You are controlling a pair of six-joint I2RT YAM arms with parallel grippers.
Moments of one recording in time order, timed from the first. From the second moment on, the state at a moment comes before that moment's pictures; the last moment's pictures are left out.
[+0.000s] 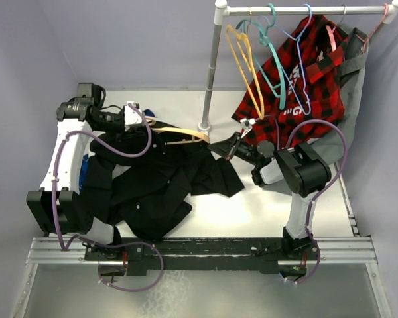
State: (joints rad) left arm 0.03 1.50 1.55 -1.17 0.99 1.41; right arm 0.34 1.96 0.64 1.49 -0.70 0.94
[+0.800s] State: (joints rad) left arm 0.03 1.44 1.54 -1.18 0.92 1.43; right arm 0.34 1.82 0.65 1.34 -0.62 0.75
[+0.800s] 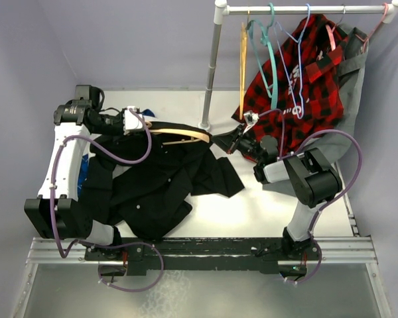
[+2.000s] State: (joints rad) left arm -0.03 1.42 1.34 -0.84 0.62 1.17; right arm 0.48 1.39 0.69 0.74 -0.49 0.64
